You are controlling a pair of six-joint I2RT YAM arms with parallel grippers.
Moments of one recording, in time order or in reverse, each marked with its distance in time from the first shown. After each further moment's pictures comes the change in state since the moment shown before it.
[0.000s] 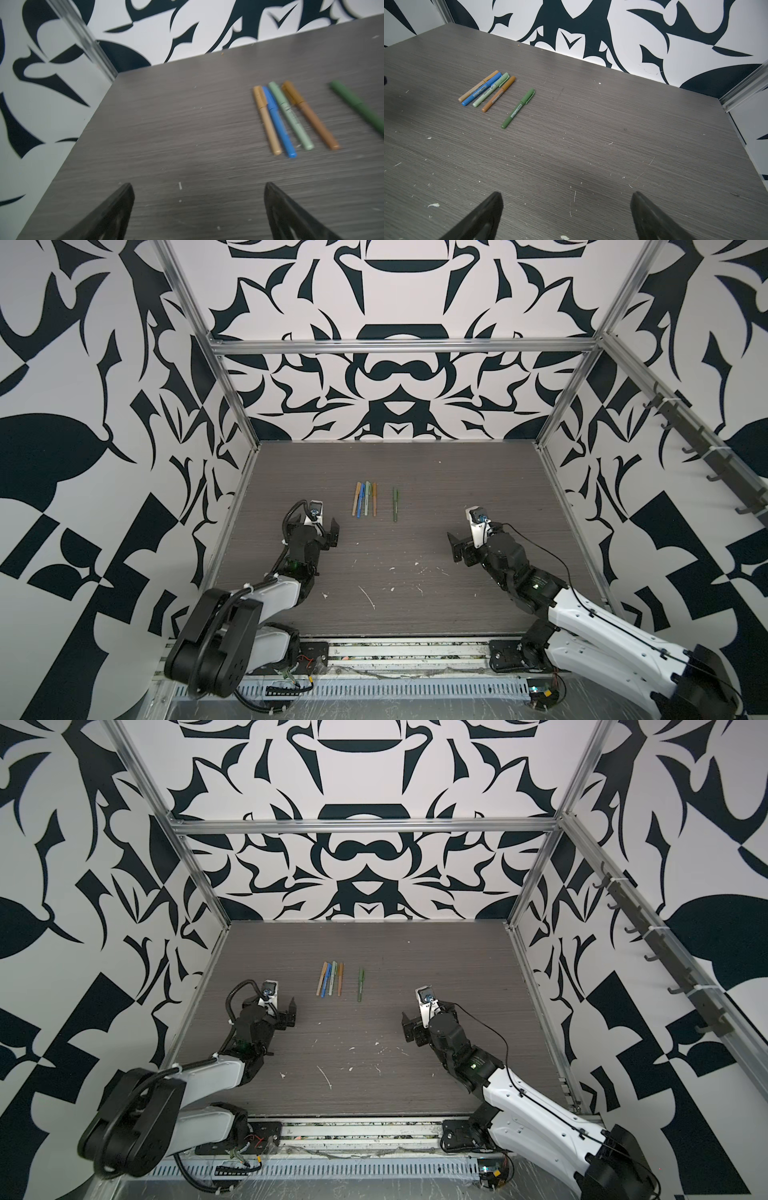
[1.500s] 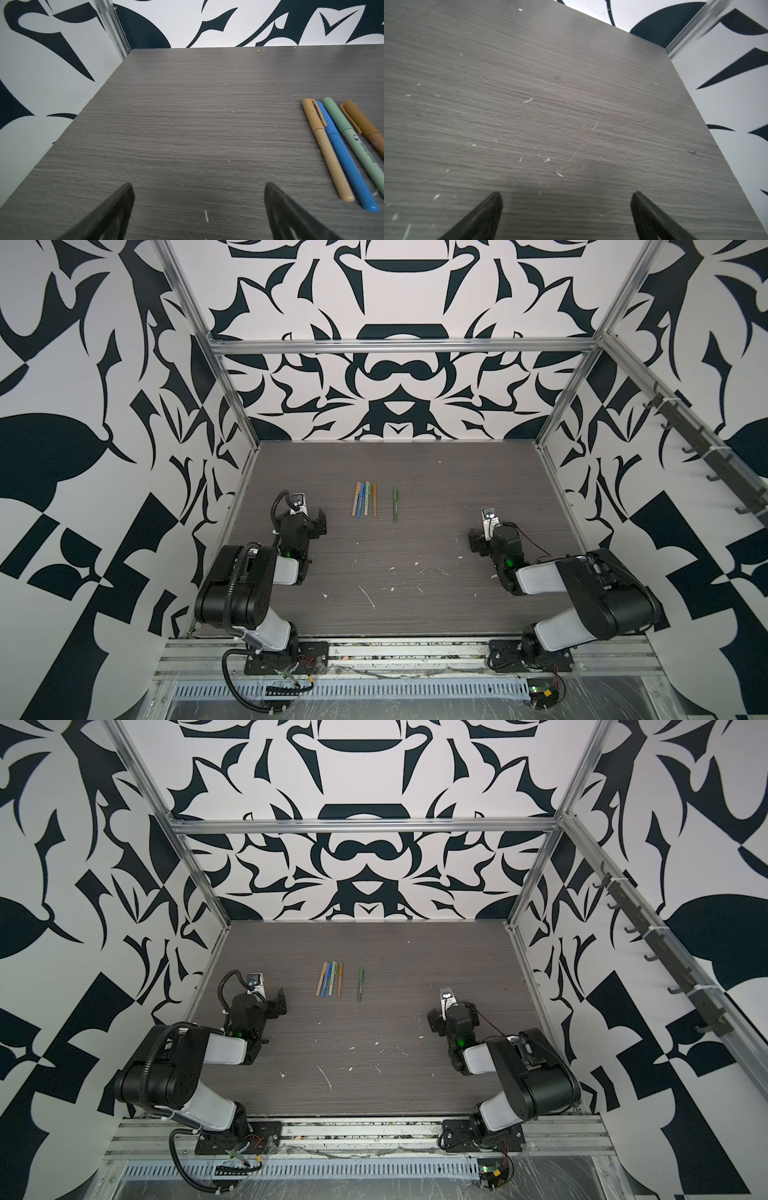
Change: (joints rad) left arm 0.188 0.258 0.089 0.185 0.103 -0.109; right arm -0.441 0.685 -0.172 0.794 -0.026 -0.220
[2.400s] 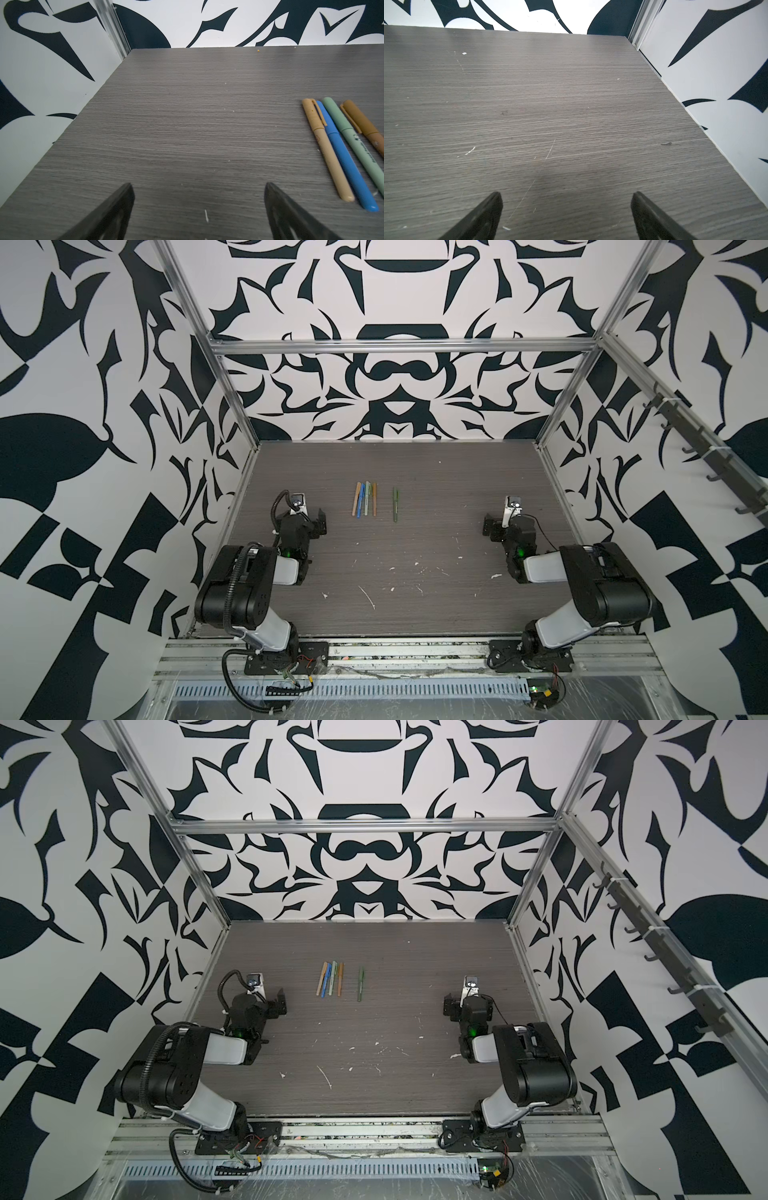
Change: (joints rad) left arm 0.000 0.000 0.000 0.000 0.000 0.000; right arm -0.180 0.050 0.068 0.044 -0.103 0.160
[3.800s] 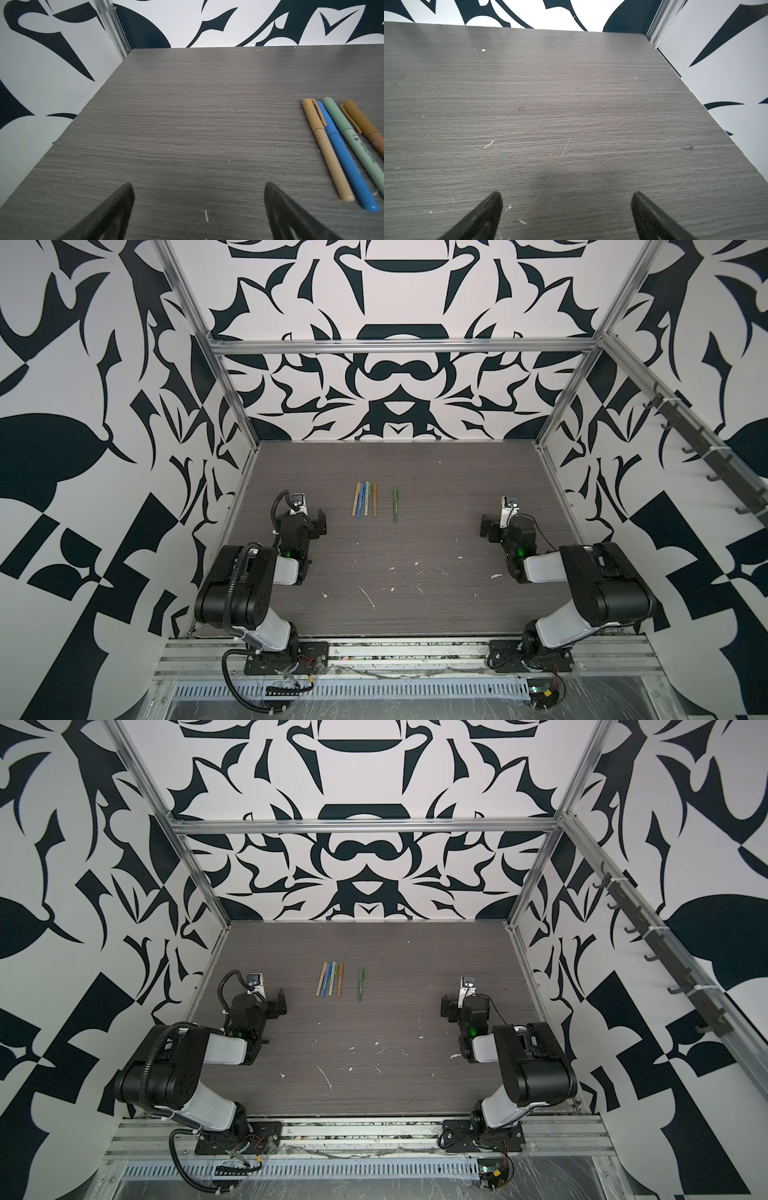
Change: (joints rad) left arm 0.000 0.000 0.000 0.000 0.000 0.000; right arm 0.001 0.000 0.001 -0.011 -0.079 -0.009
